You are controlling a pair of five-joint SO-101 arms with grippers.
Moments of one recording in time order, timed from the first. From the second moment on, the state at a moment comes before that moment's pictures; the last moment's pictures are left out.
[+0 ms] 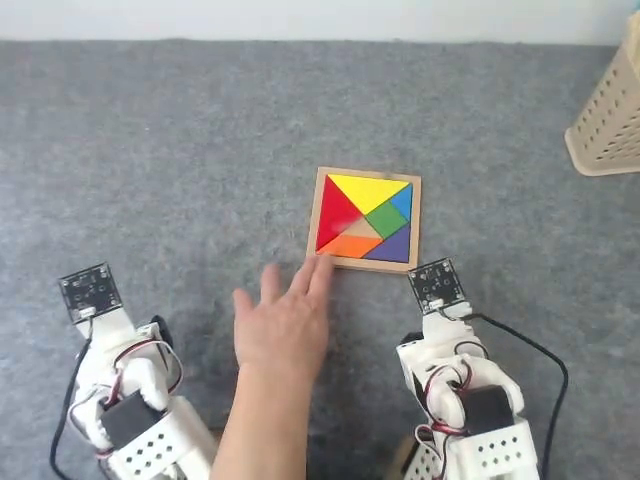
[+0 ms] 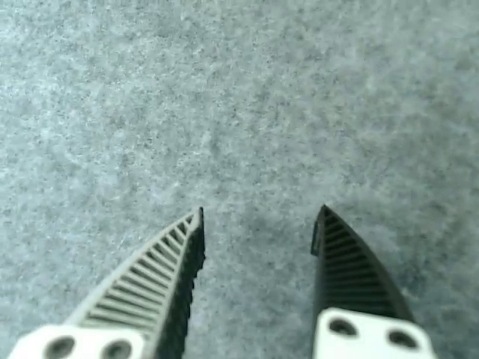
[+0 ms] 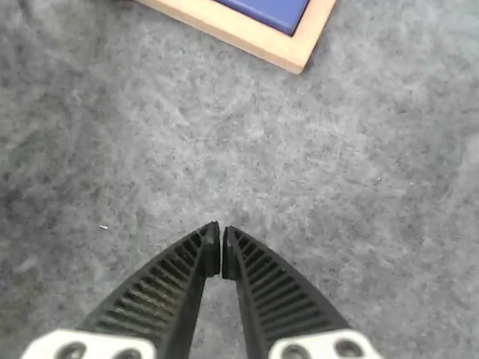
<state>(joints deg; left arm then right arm) -43.1 -103.8 97.6 72.2 -7.3 -18.5 -102.9 95.5 74.7 4.2</state>
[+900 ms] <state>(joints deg) -43.3 -103.8 97.6 72.2 -7.3 -22.1 -102.9 95.5 74.7 4.2</state>
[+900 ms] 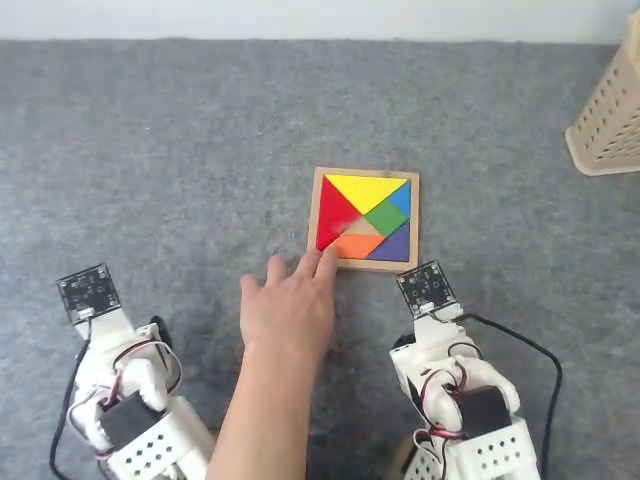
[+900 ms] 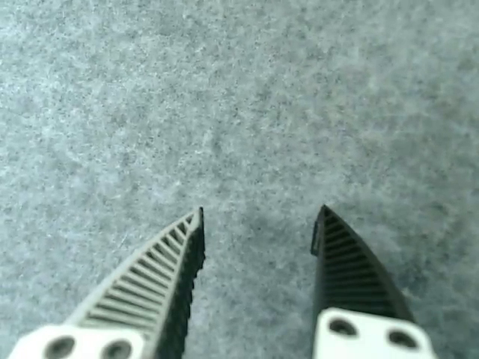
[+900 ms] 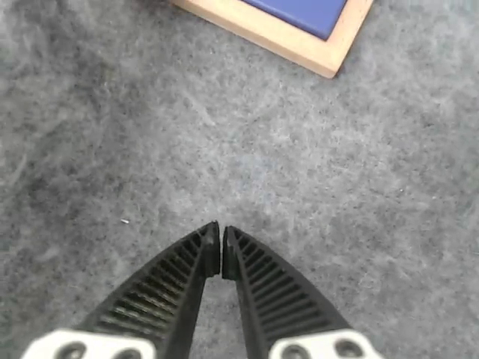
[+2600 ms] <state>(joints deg) -40.7 -103.9 97.6 72.2 -7.3 -22.0 -102.9 95.5 74.7 4.2</state>
